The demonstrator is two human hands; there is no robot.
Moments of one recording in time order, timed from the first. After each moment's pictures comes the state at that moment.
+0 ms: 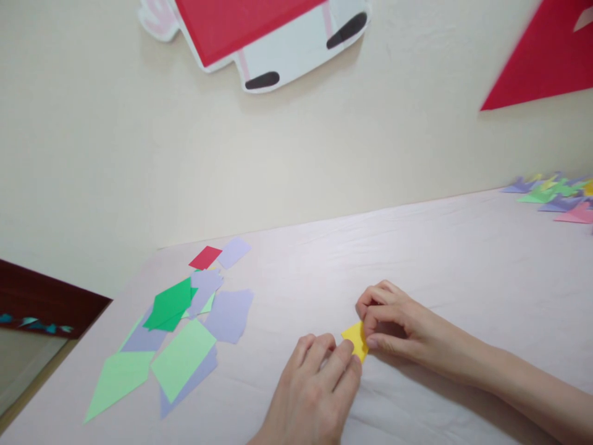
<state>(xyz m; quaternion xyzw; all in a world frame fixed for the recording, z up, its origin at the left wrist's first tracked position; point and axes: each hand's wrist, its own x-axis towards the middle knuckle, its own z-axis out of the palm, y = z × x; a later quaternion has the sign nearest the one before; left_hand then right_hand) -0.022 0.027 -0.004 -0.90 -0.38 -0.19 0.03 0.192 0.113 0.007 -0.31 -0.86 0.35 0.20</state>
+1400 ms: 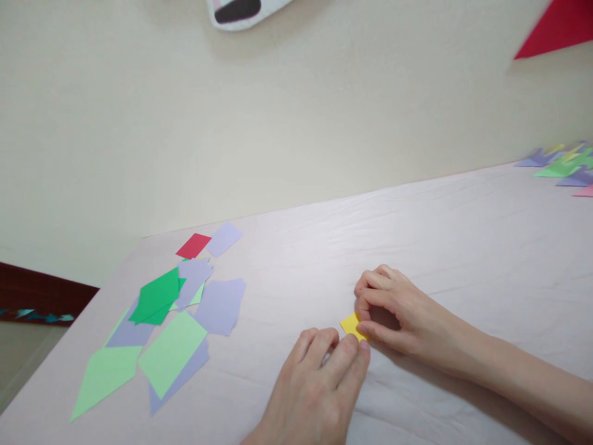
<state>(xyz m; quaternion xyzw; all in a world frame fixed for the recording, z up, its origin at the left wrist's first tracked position) -0.015 0.030 0.000 -0.90 -0.38 -0.20 -0.02 0.179 0.112 0.007 -0.37 -0.86 0.32 0.18</state>
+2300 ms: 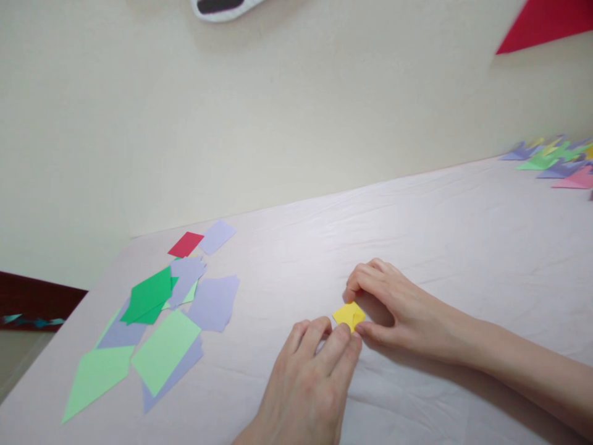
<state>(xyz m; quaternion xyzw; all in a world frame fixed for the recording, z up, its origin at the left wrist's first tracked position) -0.013 0.026 0.003 -0.90 -0.39 -0.20 -0.04 0.184 0.108 0.016 -0.39 -0.84 0.33 0.16</state>
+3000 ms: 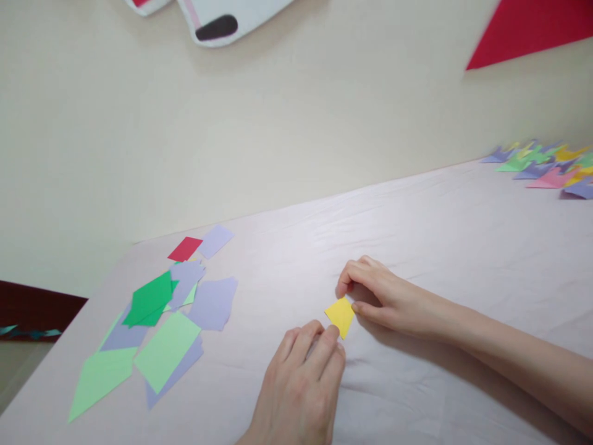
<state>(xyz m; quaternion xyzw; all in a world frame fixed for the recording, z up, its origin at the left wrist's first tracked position) -0.014 0.013 0.004 -0.90 -0.40 -0.19 0.00 0.190 0.115 0.010 -0.36 -0.84 0.36 0.18</state>
